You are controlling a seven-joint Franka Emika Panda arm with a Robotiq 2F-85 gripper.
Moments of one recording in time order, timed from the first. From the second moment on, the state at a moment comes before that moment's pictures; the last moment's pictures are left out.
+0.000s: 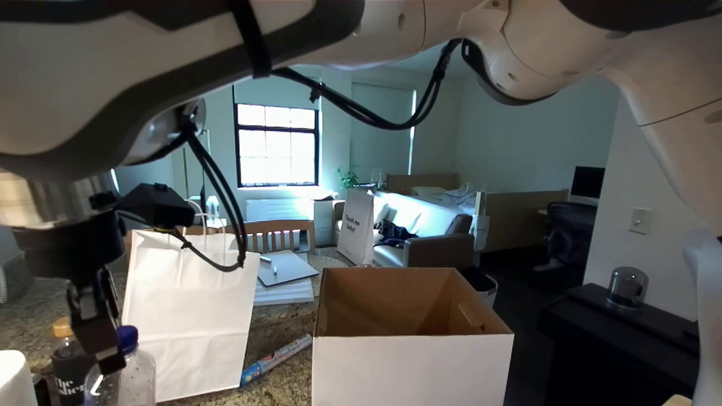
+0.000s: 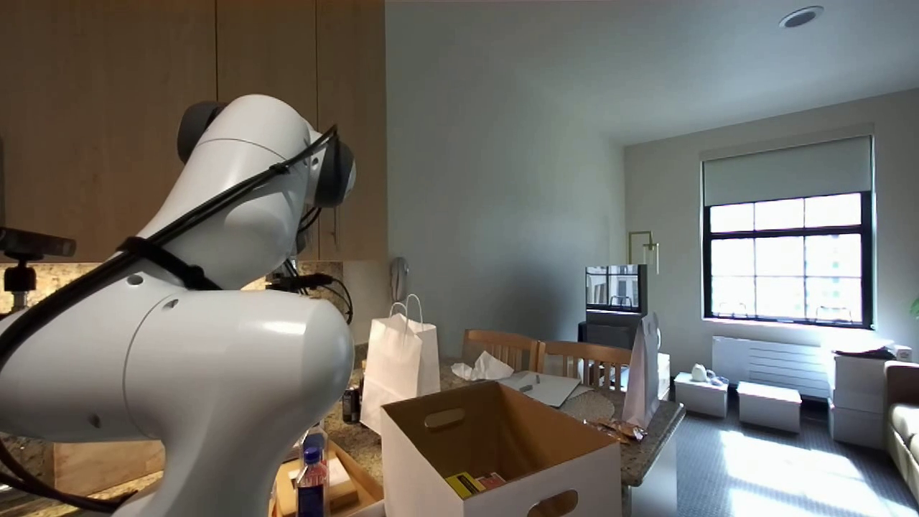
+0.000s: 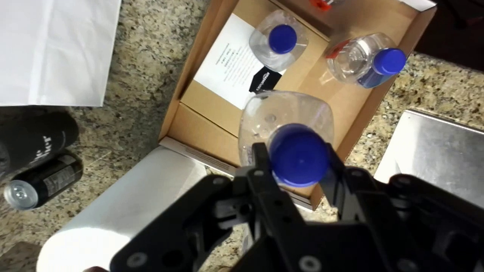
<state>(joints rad) 0.68 0.55 0.42 -1.49 -0.36 1.95 -0.58</state>
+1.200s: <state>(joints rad) 0.81 0.71 0.36 -1.62 -0.35 2.20 -0.31</state>
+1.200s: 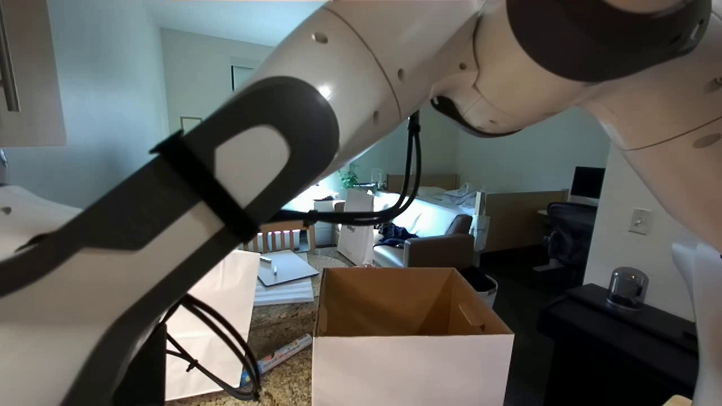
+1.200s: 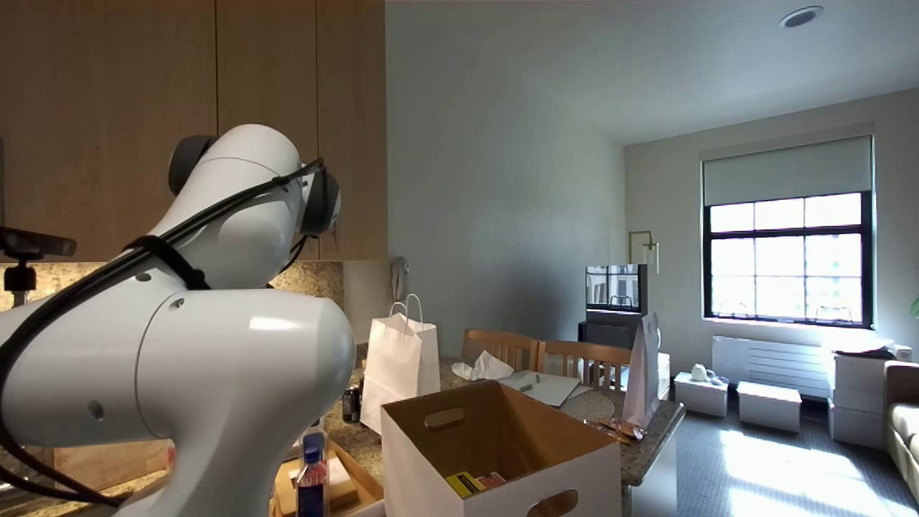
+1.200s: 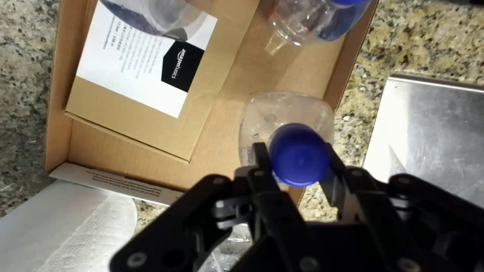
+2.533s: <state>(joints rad) 0.90 0.76 0.24 -1.52 -0.33 2.21 -0.12</state>
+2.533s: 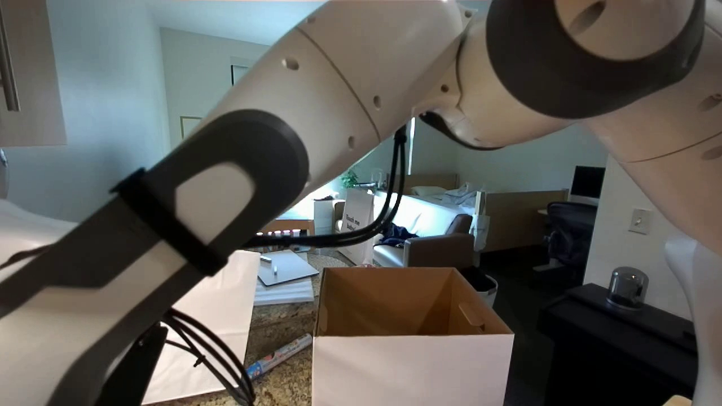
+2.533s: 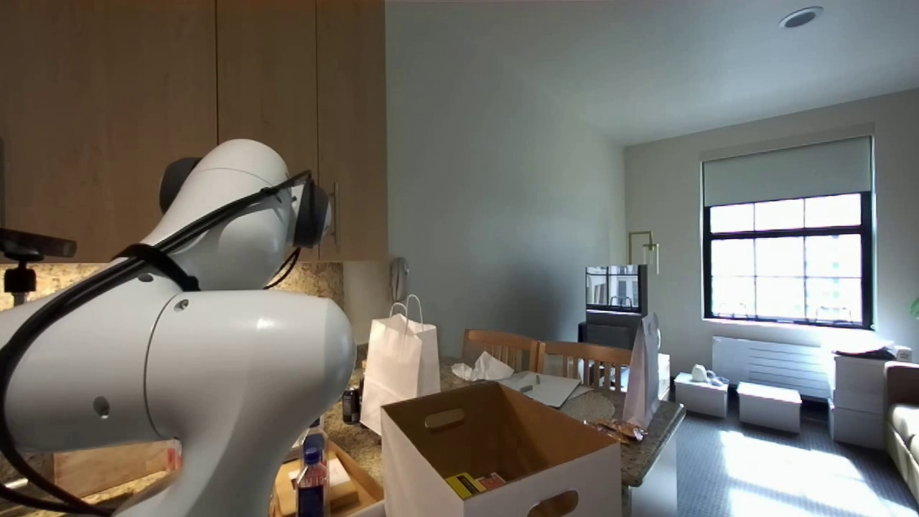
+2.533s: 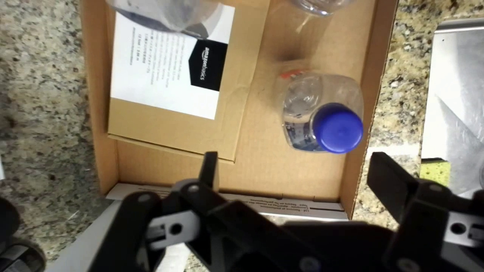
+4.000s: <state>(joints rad) 0.33 -0.27 0.16 -2.39 0.08 2.25 0.02</state>
